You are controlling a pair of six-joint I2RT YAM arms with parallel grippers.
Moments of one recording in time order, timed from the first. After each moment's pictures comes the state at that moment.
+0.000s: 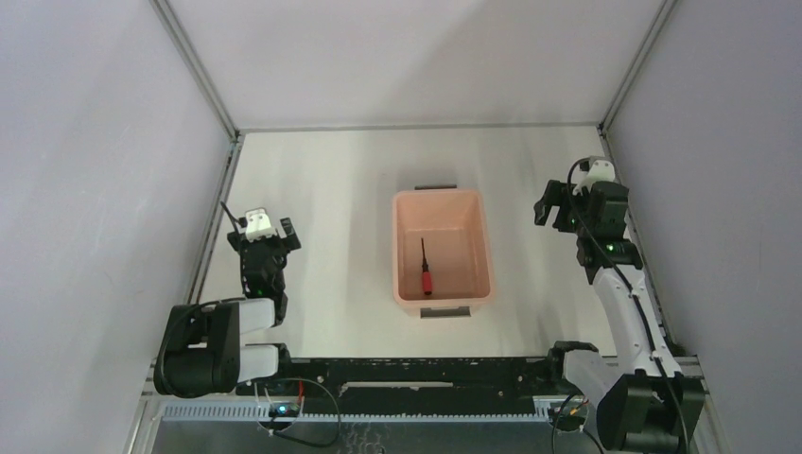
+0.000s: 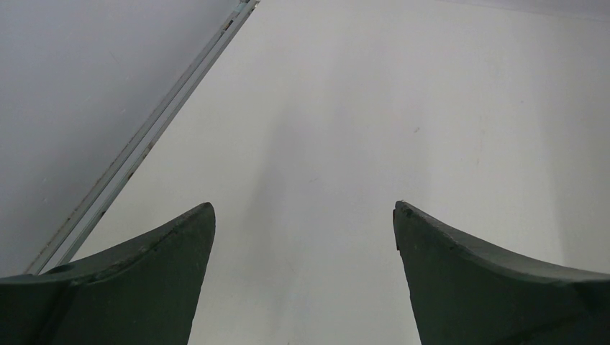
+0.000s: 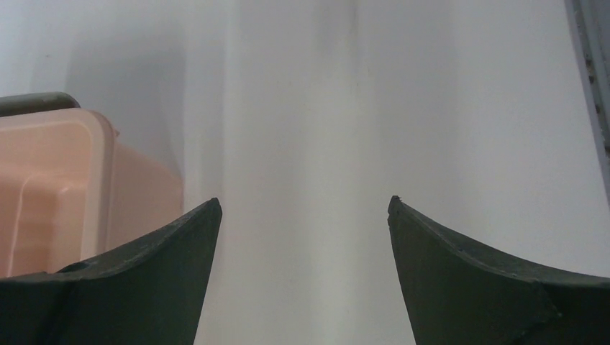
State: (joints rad) left arm 0.03 1.27 0.15 1.03 -0.27 -0.01; right arm -0.08 1.01 0.80 -0.30 -0.14 0.11
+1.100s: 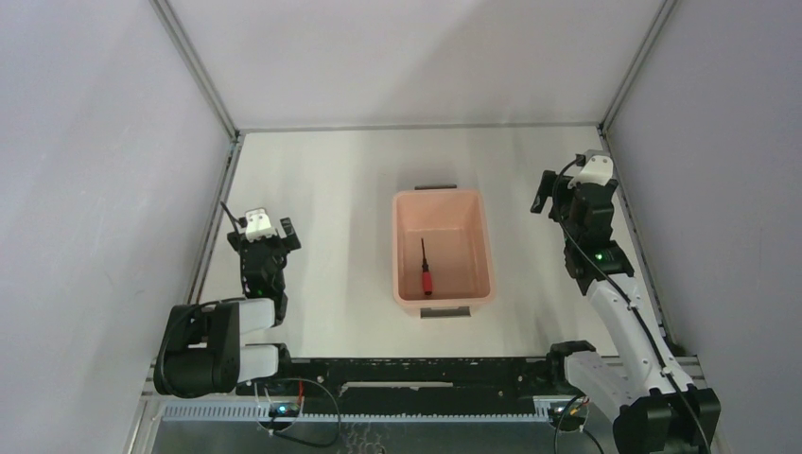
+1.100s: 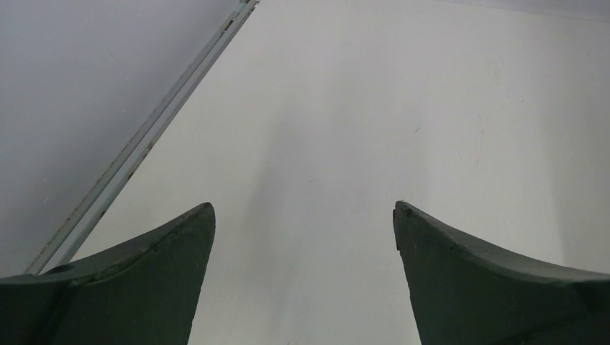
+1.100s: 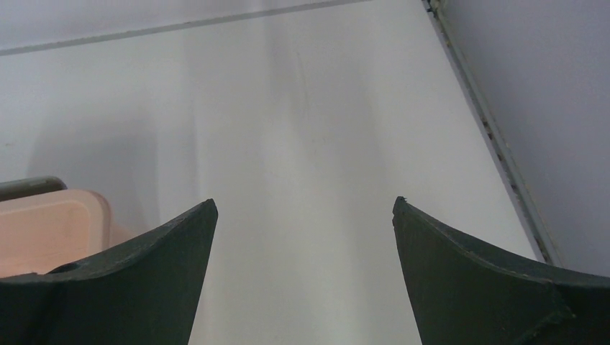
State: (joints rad) left arm 0.03 1.27 0.15 1.03 -0.27 -0.01; right arm 0.10 0.92 0.76 -0.15 0.23 0.11
